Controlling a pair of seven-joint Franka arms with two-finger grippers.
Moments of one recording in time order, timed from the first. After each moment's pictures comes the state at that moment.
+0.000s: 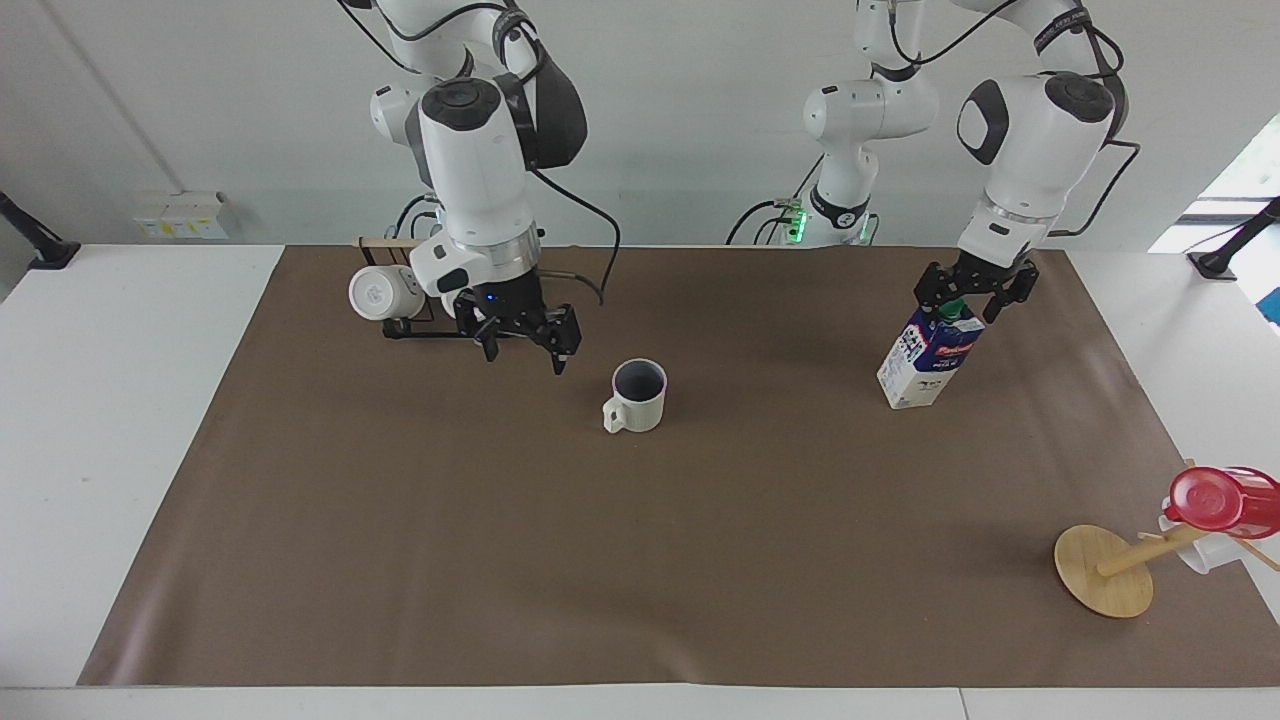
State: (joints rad) left arm 0.07 -0.26 -0.10 -2.26 -0.02 2.11 0.01; right arm 0.38 0.13 -0.08 -1.68 0.01 1.93 0.57
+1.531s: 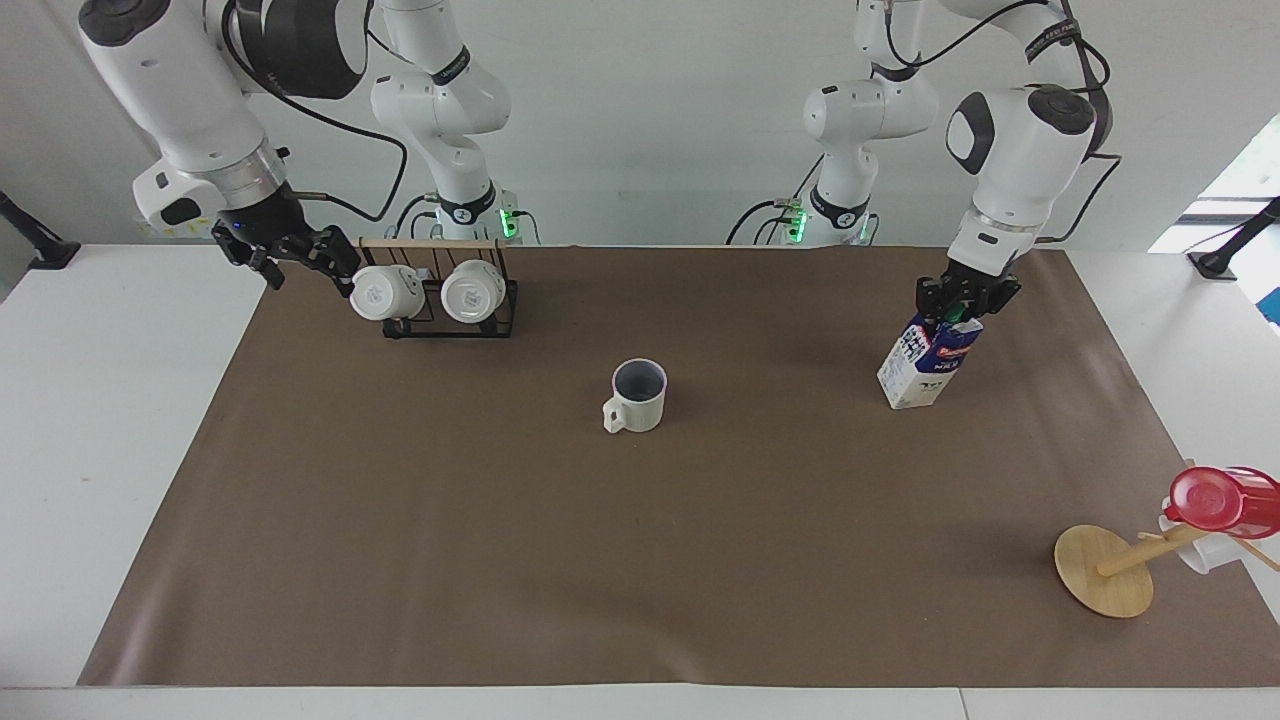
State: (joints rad) left arm 0.02 -0.26 -0.13 -2.23 -0.02 2.10 -0.15; right arm 0.00 -0.04 -0.08 -1.63 0.01 1.61 0.08
